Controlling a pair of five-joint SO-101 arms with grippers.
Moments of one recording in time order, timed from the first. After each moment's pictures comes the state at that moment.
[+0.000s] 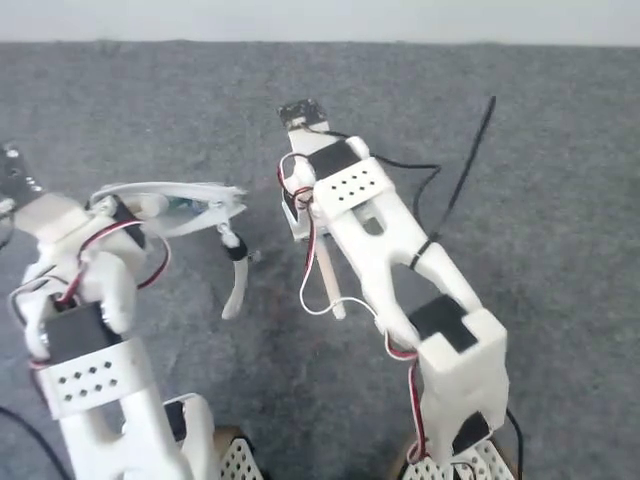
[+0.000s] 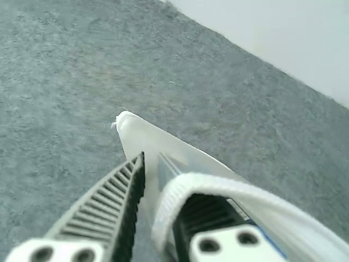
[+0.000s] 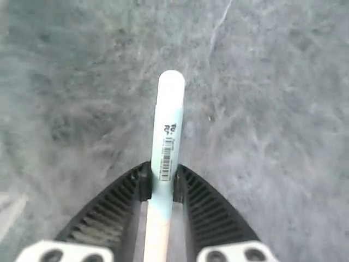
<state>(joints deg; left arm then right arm) -25.2 -55.9 45.3 58.9 20.8 -33.8 20.1 -16.7 82.2 -10.1</state>
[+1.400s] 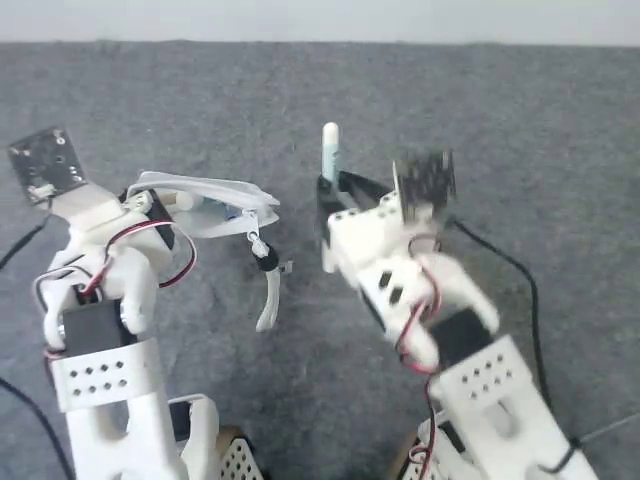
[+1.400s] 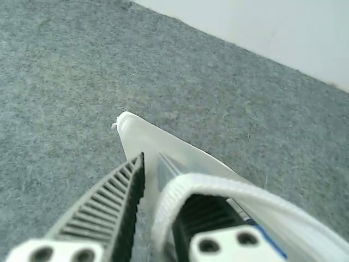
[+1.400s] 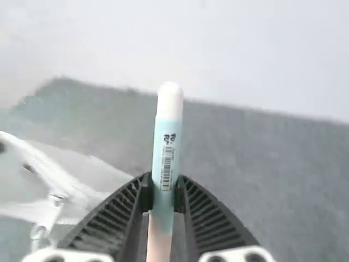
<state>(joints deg) -17.9 -55.9 45.2 58.9 18.8 -32.7 -56.3 56.9 21.2 -10.1</state>
